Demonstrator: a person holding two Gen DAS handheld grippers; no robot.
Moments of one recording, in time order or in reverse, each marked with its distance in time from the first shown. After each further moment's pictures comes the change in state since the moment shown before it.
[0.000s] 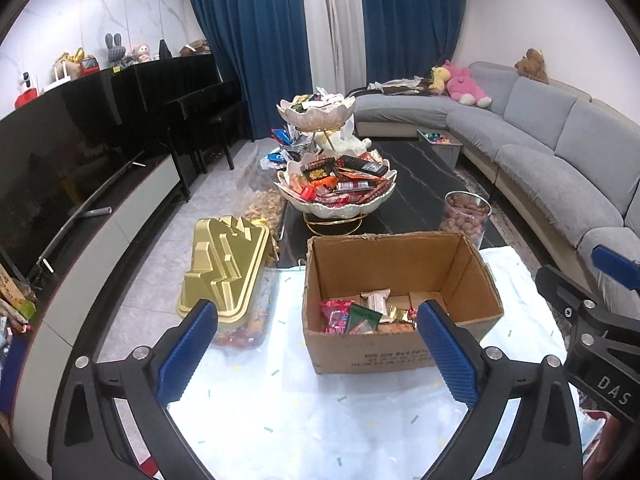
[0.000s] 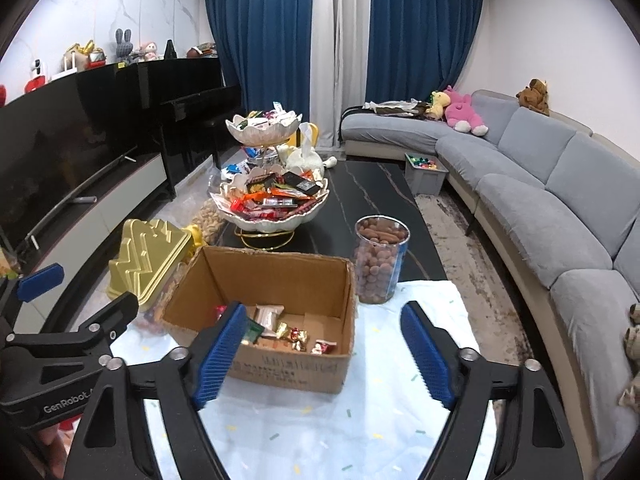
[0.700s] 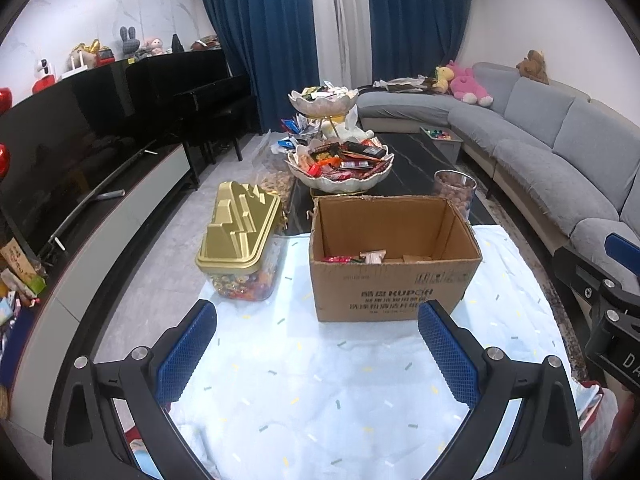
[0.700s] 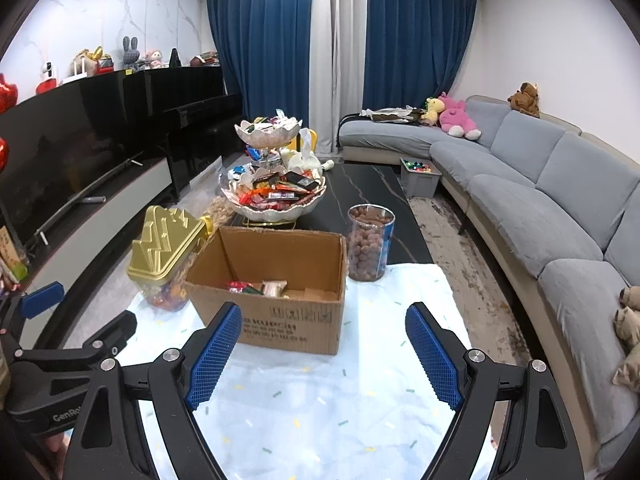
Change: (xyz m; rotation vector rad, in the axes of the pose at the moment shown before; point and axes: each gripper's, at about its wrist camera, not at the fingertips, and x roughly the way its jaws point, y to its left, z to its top) left arm -0.063 0.000 -0.061 -0.030 0.004 0.013; right arm -0.069 -0.006 -0.046 0.004 -0.028 0.000
